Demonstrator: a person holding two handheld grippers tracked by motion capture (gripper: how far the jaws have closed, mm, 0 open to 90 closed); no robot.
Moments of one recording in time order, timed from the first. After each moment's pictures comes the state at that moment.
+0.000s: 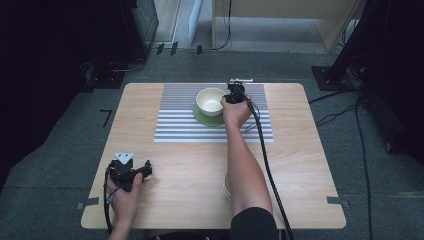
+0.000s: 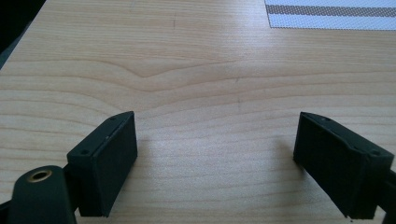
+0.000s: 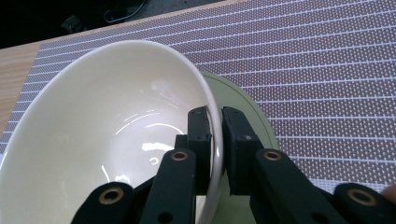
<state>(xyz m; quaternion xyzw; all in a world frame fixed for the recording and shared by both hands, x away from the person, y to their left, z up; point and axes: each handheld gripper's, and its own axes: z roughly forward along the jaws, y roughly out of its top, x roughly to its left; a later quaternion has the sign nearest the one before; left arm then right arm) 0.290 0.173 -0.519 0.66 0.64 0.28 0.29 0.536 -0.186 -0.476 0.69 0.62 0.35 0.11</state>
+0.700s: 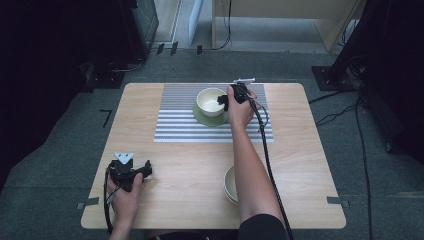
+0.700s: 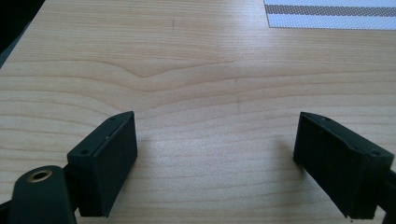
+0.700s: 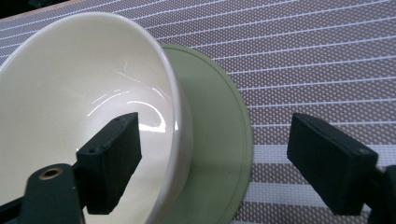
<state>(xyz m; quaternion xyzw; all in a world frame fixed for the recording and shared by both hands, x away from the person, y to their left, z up) 0.290 0.173 -0.519 0.66 0.64 0.28 0.29 0.534 -0.196 -0.473 0.72 0.62 0.30 0.09</state>
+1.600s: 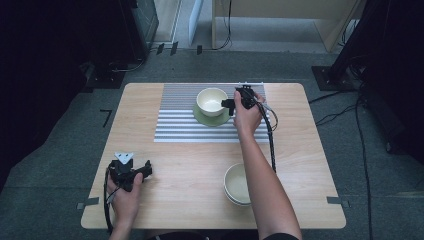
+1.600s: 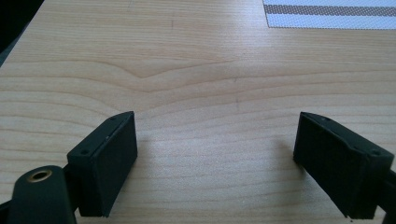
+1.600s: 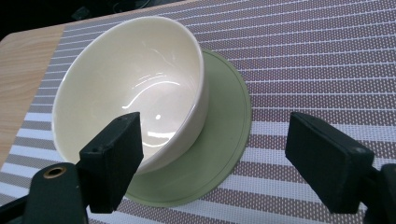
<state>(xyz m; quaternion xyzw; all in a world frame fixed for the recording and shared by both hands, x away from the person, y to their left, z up) 0.290 0.173 -0.519 0.66 0.64 0.28 0.29 0.489 -0.210 -0.448 0.67 0.64 0.36 0.11</state>
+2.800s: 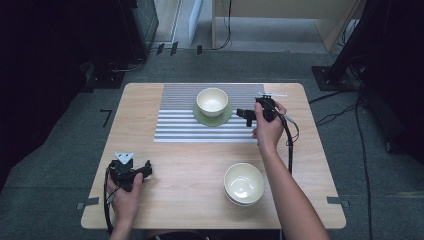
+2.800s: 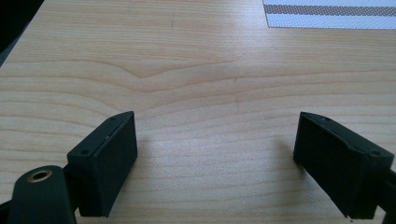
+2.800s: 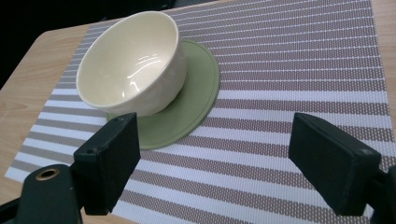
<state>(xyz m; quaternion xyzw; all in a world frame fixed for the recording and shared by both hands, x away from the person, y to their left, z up) 0.290 0.173 -0.519 0.66 0.64 0.28 0.29 0.426 -0.263 -0.433 0.65 0.64 0.40 0.11</state>
